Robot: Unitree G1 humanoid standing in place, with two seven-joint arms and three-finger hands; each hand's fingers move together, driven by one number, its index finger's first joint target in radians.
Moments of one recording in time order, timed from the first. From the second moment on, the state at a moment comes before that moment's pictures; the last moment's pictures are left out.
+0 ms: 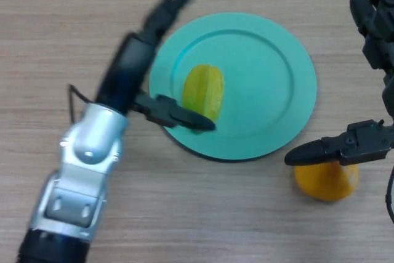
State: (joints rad) left arm -0.39 0.20 -0.06 -0.02 0.19 -0.09 -0.09; right arm -0.10 -0.22 0.00 -0.76 -0.04 0.43 0.09
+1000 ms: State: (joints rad) left arm -0.05 0.27 0.18 -0.53 -0.26 0.24 -0.14; right arm -0.09 -0.22 0.00 -0.68 0.00 0.43 0.11
